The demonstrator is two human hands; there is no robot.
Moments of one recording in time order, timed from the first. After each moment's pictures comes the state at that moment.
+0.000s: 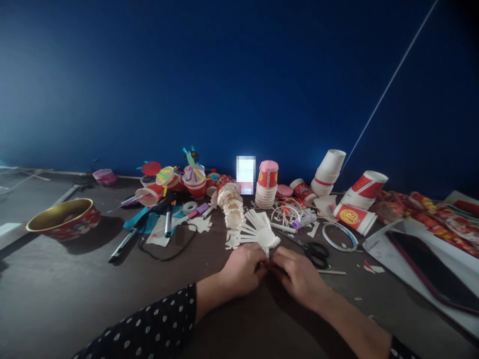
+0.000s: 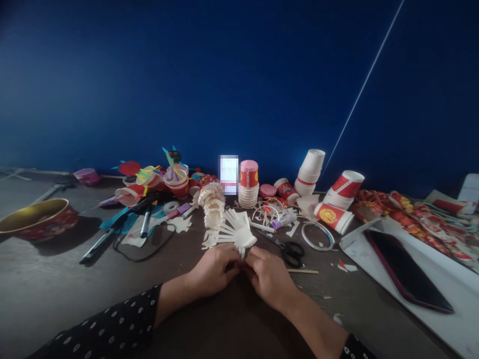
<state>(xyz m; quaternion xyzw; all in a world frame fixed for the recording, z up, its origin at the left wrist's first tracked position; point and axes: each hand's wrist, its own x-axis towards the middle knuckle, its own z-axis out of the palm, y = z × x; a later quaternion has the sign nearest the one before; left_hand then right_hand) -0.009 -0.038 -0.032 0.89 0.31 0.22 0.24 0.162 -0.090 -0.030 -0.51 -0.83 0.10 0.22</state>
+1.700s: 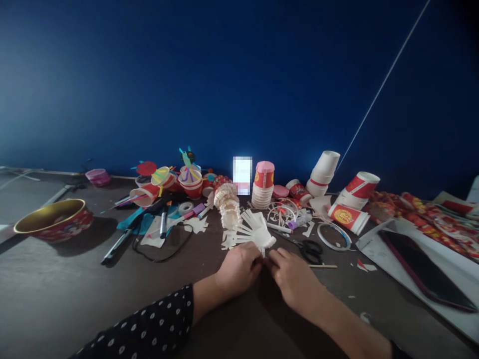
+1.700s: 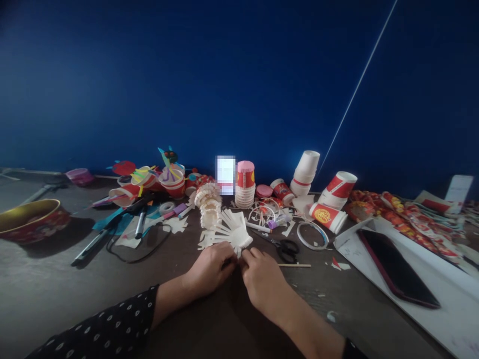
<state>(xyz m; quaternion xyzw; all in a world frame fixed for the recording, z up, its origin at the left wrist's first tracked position) -0.008 -0.036 -0.039 0.89 0.33 0.24 0.19 0.150 -0.097 -0.018 -0.51 -0.86 -0.09 0.03</state>
